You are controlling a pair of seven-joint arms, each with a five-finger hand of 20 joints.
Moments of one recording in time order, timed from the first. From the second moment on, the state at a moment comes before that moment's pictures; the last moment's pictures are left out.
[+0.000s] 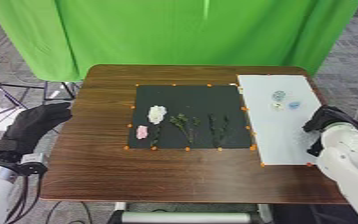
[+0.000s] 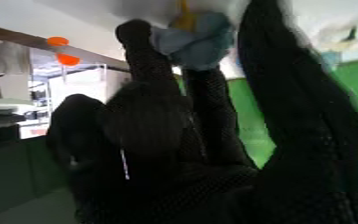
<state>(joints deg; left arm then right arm) 122.8 -57.3 -113.8 -111.2 54.8 -10.5 3.2 -91.2 -42.0 78.2 -99.5 -120.8 -7.8 45.8</state>
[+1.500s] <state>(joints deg) 121.1 -56.5 -112.6 -110.7 54.5 -10.4 2.7 -60.0 -70.4 40.3 -90.7 -111.7 -3.3 28.3</state>
